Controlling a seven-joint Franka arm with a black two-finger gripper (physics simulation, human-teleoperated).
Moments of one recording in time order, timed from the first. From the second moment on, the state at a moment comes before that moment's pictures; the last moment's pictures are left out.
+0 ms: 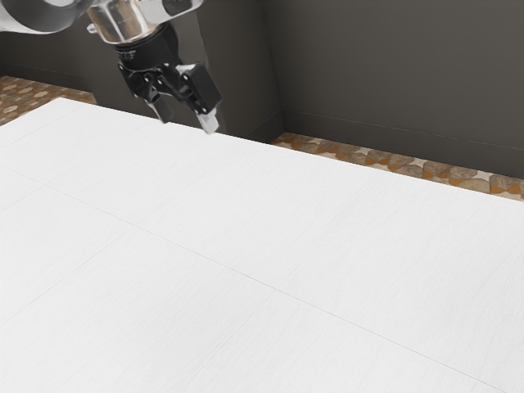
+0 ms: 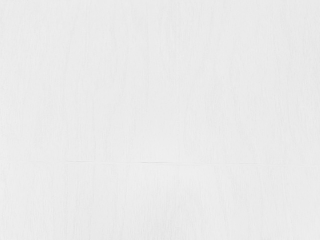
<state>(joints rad) -0.31 0.07 0.37 -1.15 -0.01 1.44 0.04</state>
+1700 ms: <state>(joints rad) -0.63 0.02 -0.17 -1.60 -0.48 2.27 -0.95</state>
